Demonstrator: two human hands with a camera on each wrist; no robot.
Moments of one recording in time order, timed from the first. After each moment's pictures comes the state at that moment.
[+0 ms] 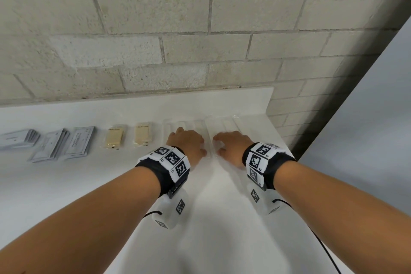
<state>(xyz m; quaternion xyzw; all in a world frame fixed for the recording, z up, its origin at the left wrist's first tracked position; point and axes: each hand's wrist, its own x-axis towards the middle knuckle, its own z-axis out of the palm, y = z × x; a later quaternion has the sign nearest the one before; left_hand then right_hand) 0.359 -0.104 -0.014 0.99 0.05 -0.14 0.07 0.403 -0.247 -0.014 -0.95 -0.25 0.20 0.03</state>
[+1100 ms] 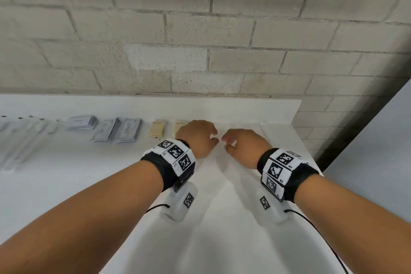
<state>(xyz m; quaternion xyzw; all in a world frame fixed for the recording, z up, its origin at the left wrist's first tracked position) 0.295 -0.062 0.031 0.98 0.07 -0.01 0.20 0.339 -0.215 0.033 -0.93 -0.30 0.13 0.17</state>
